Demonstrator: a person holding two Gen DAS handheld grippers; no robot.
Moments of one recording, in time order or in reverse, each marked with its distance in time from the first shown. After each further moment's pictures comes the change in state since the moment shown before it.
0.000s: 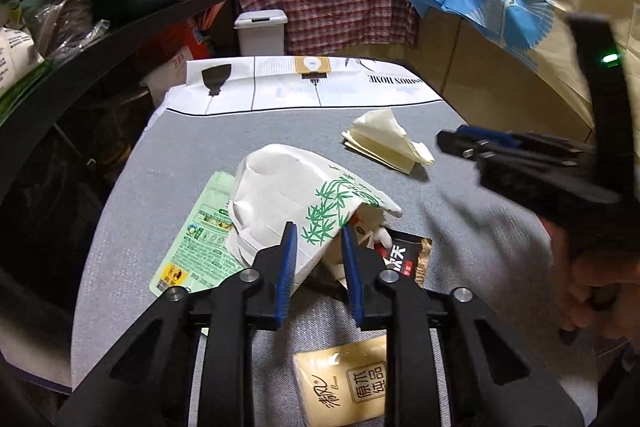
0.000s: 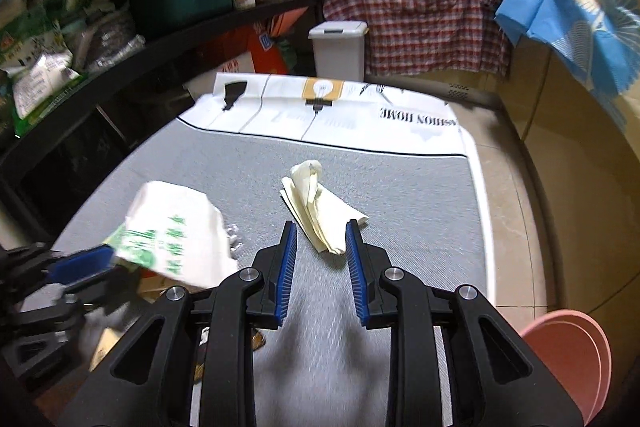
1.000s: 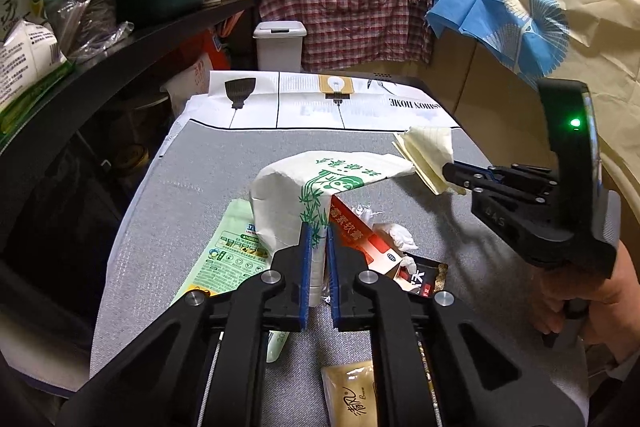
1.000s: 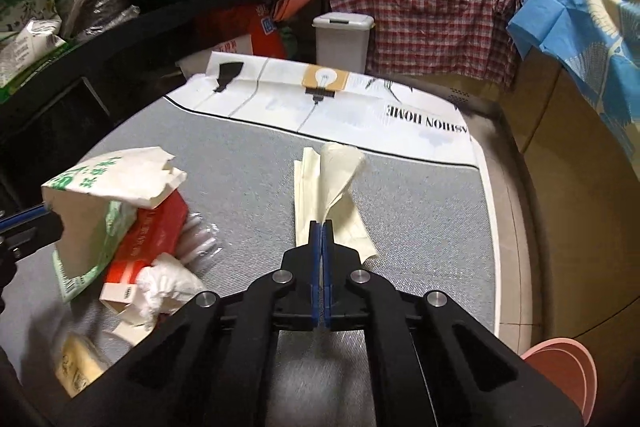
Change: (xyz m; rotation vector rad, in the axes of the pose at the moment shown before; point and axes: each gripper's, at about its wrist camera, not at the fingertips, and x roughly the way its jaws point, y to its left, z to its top) left arm -0.010 0.020 0.011 -0.056 -0.042 0.018; right arm 0.018 0.009 0.004 -0.088 0.013 -0.041
